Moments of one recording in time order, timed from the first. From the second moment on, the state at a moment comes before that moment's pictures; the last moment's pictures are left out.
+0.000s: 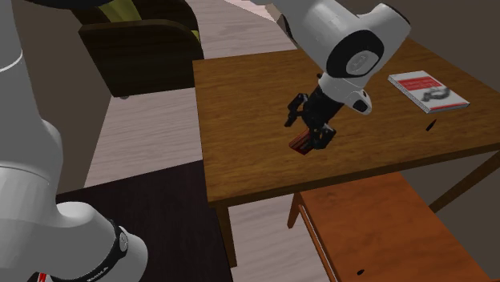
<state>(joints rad) 0.06 0.39 0.15 -1.90 0.12 1.91 0.02</state>
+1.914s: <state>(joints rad) 0.06 0.35 0.15 -1.87 0.12 1.84 0.03</state>
